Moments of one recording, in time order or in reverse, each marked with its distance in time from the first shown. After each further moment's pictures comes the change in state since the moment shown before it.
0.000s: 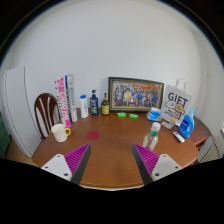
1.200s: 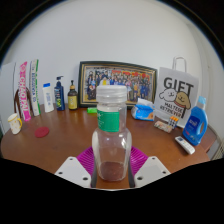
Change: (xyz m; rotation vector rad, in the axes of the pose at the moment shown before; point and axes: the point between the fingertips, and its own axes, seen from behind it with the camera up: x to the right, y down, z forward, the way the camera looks) arm 0.201 0.062 0.262 0.077 0.029 -0.021
